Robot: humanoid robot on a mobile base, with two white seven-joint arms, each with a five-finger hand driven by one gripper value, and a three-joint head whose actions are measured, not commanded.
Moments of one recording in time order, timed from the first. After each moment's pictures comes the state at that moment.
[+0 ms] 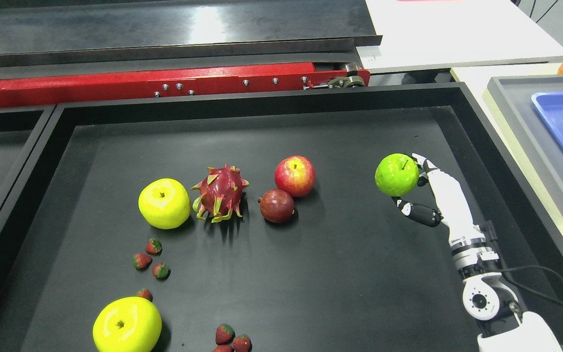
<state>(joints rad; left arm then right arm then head) 0.04 0.00 -0.06 -0.05 0.05 -0.03 -0.14 -0.01 -0.26 -0.02 -1.62 0.60 -0.11 -0.10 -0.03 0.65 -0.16</state>
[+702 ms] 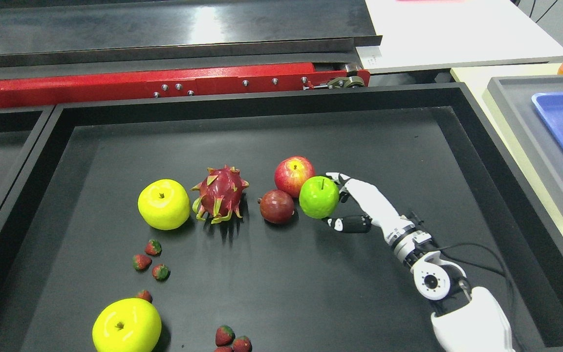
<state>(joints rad) 0.04 0.00 -0.06 -0.05 0.05 -0.03 -0.14 -0.16 -0.16 0.15 -1.58 0.62 -0.11 0.28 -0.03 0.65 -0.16</state>
